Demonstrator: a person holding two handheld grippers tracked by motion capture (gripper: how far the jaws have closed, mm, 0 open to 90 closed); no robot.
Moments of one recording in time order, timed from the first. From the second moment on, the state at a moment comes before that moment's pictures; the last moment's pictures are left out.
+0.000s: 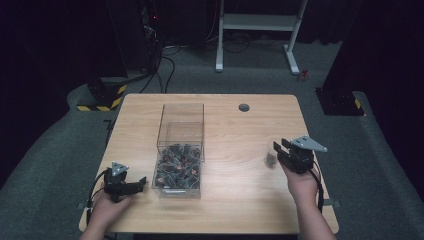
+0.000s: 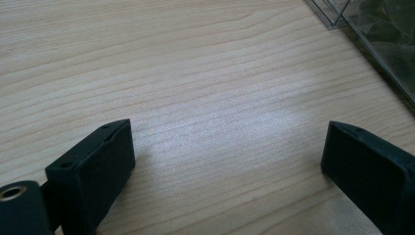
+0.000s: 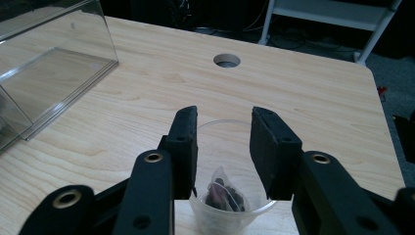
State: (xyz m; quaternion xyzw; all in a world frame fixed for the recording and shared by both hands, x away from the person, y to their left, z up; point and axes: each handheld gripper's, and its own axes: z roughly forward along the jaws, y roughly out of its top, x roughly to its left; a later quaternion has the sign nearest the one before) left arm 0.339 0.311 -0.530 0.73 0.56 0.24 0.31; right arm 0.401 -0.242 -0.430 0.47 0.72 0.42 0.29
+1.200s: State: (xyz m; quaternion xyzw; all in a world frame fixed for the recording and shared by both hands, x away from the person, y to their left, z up) left arm 0.339 0.311 -0.531 0.73 0.56 0.24 0.31; right arm 0.366 -0.190 -0.422 0.42 0.74 0.45 0.28
